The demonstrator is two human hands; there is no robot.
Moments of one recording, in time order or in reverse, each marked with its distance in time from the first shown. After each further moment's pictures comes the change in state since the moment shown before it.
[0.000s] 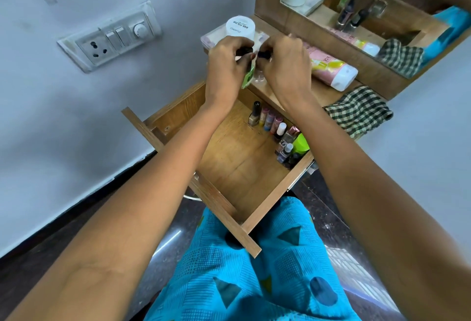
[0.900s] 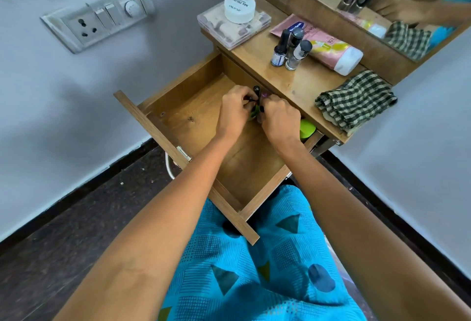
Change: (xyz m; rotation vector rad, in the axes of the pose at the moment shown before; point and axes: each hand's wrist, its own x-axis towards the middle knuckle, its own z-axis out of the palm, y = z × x) left_hand -0.077 -0.056 0.041 0.079 -0.233 -0.148; right_hand -0.084 0.040 0.054 -0.327 -0.332 -0.051
